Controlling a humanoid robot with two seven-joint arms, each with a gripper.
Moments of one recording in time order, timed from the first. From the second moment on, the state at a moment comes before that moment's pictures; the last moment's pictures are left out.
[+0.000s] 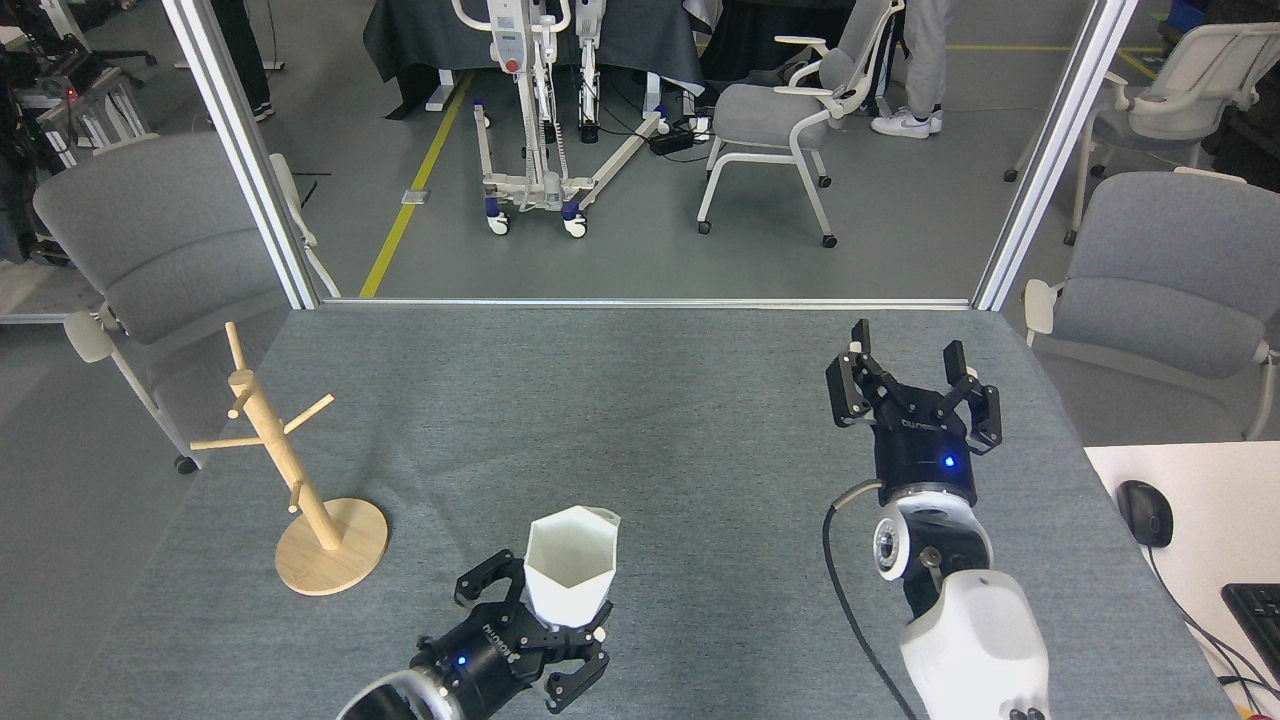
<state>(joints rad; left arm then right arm) -0.03 0.01 -0.09 -1.59 -1.67 -0.64 -0.11 -0.39 -0.01 0.05 -1.35 1.28 0.14 -0.08</state>
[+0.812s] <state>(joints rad) 0.12 0.10 0.61 -1.70 -1.68 -0.41 -0.02 -0.16 -0.12 -0.15 -1.34 1.28 -0.21 -0.08</state>
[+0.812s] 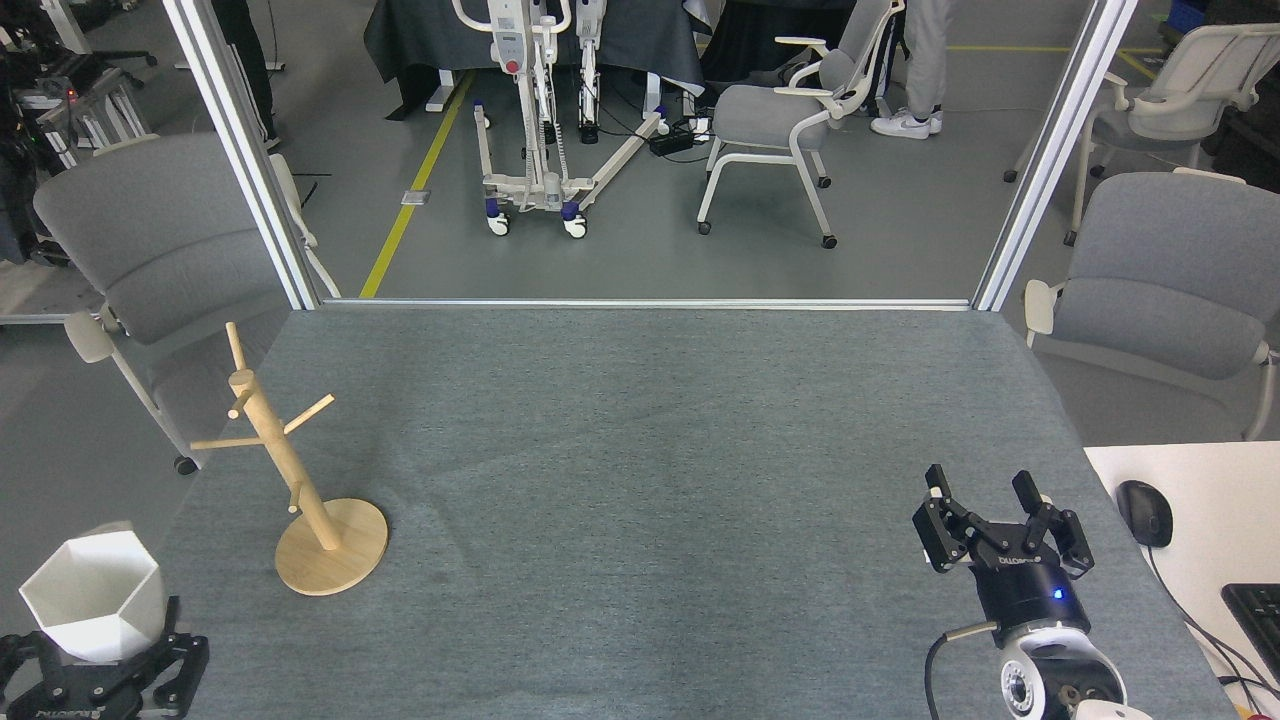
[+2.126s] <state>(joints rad) -0.15 0.15 0.33 -1.51 -2.01 -0.22 -0.09 -0.16 -0.02 -0.15 -1.34 1.28 -0.20 -0.08</state>
